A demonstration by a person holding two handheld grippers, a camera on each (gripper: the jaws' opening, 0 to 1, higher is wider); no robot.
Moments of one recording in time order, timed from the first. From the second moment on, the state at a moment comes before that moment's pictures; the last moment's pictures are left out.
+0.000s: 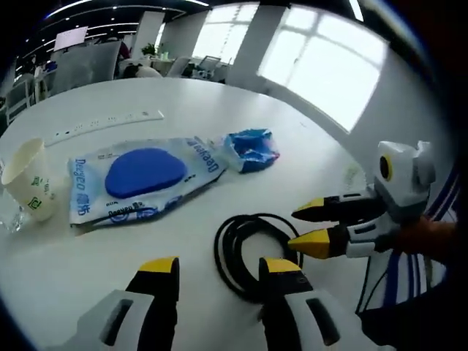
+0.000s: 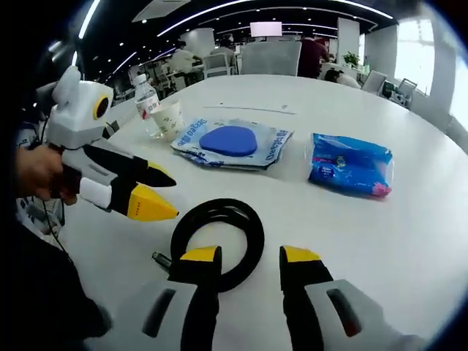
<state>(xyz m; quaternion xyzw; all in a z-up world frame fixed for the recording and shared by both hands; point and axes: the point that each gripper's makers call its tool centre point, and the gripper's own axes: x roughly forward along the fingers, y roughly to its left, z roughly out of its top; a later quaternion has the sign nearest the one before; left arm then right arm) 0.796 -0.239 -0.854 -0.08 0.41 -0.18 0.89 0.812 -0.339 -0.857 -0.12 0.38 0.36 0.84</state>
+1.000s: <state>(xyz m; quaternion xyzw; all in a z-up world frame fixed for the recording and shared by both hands) 0.791 -0.259 -0.875 -0.06 0.43 -0.17 0.88 0.810 -0.343 -0.879 -0.04 0.44 0.25 0.86</state>
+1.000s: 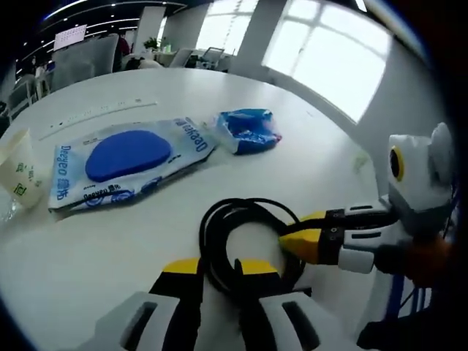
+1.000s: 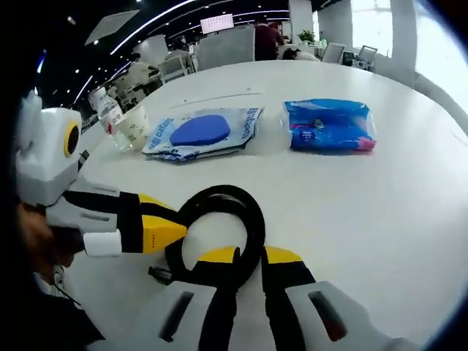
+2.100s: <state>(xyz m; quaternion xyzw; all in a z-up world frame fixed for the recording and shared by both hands) 0.824 -0.273 -0.836 -0.11 0.40 -0.17 0.89 0.846 -0.355 -0.847 0.01 0.44 0.24 0.86</state>
